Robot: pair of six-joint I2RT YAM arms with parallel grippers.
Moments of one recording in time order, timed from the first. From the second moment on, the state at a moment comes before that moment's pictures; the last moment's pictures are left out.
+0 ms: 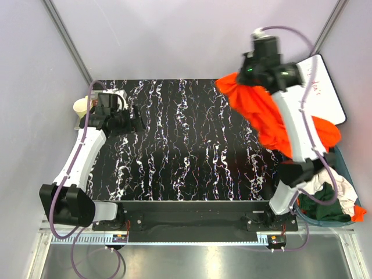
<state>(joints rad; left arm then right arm) -0.10 1.31 1.21 -0.80 0.15 -0.29 0.32 1.75 2.26 -1.08 0.09 0.42</state>
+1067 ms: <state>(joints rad) -0.12 1.25 1.22 -0.81 0.10 -0.32 0.88 2.47 2.52 -1.02 -0.08 0.36</state>
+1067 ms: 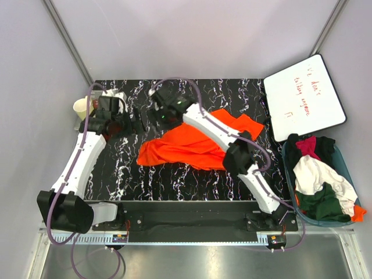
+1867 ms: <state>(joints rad) -0.29 1.52 1.11 -0.82 0.04 -0.35 0.27 1.94 1.72 -0.97 0.20 0.35</state>
